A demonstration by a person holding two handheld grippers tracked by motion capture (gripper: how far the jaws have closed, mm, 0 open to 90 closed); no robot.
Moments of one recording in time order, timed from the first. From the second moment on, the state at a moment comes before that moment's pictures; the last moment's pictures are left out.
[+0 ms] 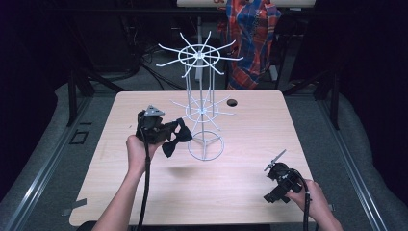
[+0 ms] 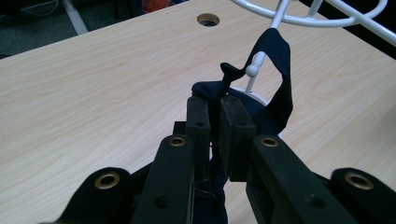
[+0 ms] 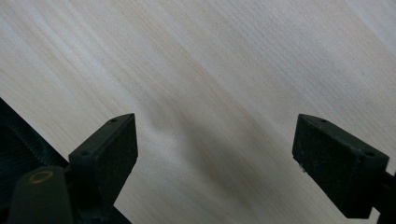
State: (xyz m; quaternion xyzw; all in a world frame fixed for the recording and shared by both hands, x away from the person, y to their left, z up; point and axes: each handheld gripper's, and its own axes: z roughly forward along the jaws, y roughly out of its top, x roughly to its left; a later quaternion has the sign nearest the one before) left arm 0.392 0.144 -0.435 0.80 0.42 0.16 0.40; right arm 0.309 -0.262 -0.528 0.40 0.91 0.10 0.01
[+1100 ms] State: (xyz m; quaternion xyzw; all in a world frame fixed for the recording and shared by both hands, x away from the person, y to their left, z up) left arm 0.399 0.124 -0.442 0.80 0.41 0.15 0.40; right arm 0.309 -0.262 -0.528 0.40 0.91 0.10 0.01
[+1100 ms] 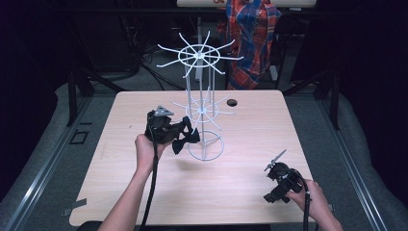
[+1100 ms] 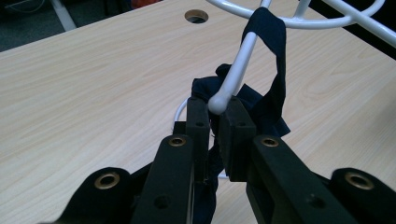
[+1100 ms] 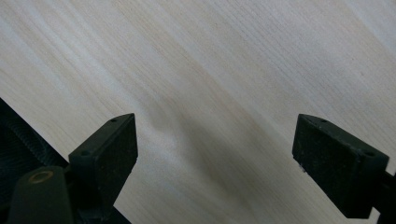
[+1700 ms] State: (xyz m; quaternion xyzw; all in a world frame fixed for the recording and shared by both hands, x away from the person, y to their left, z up) left arm 0.399 0.126 -0.446 0.80 0.43 0.15 0.40; right arm 0.309 -0.262 -0.528 0.40 0.91 0.10 0.01
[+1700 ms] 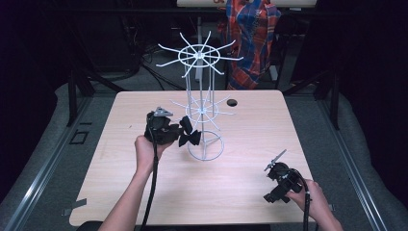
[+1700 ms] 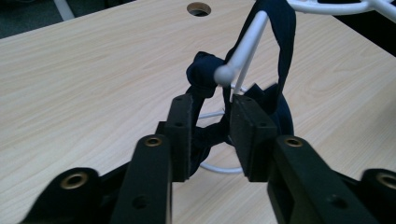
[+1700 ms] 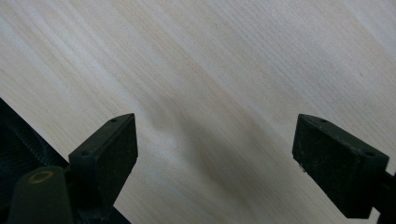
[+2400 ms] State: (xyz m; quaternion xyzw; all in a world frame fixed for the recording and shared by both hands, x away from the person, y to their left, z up) left arm 0.384 0.157 -0.440 0.80 0.44 0.14 0.39; right arm 0.308 -0.263 -0.527 0.40 0.91 0.11 0.02
